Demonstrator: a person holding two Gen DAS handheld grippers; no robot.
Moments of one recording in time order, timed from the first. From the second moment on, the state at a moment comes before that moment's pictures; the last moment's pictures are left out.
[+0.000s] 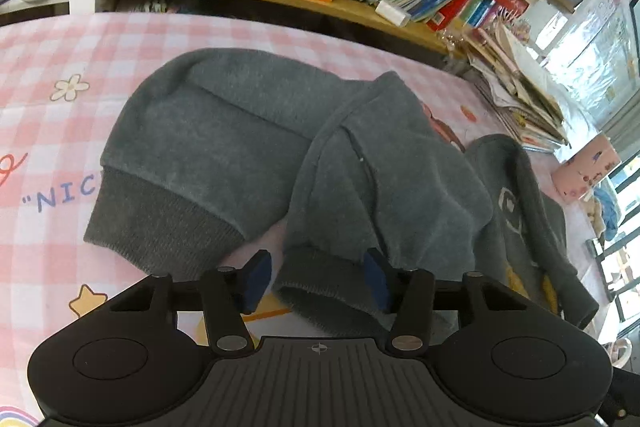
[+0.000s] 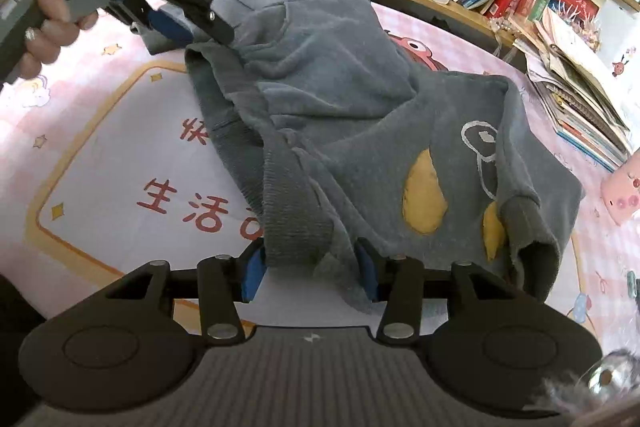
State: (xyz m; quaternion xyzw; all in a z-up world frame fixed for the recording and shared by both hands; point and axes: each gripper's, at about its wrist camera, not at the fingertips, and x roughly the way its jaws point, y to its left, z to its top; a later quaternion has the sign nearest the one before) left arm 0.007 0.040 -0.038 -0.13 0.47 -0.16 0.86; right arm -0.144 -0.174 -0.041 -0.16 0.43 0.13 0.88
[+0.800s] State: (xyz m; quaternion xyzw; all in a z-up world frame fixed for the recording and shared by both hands) left arm -0.020 0.015 -0.041 0.13 0.40 -0.19 0.89; right arm -0.139 -0.149 -0.031 -0.21 0.41 0.07 0.88
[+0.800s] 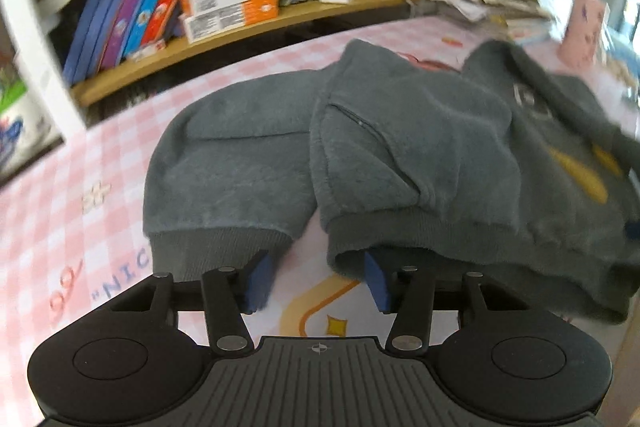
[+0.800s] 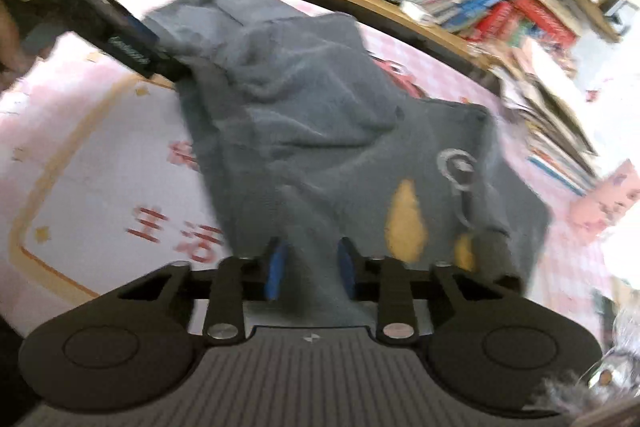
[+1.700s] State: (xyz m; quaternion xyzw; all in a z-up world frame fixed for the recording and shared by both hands) left arm -0.015 0.013 -0.029 0.12 0.37 -0.23 0.89; right arm -0.158 -0.130 -0.046 -0.30 0.40 0.04 0.87
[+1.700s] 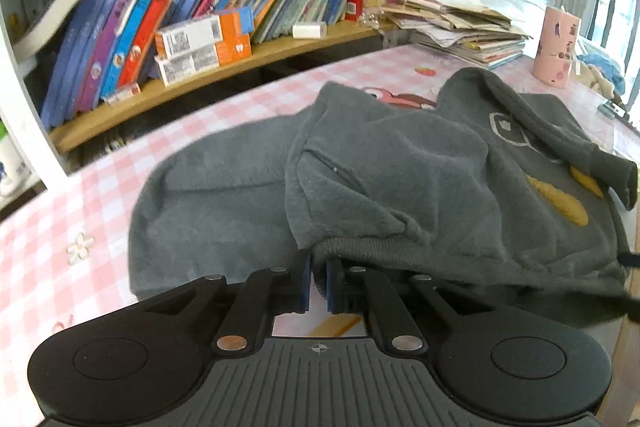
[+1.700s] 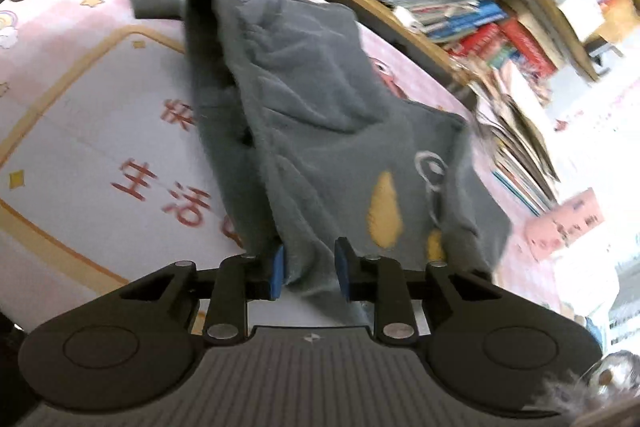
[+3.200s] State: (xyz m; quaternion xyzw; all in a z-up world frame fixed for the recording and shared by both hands) left arm 0.083 -0.007 0.098 -0.01 0.24 -0.31 0.92; right arm -0.160 -0.172 0.122 -0.23 0.27 0.15 0.92
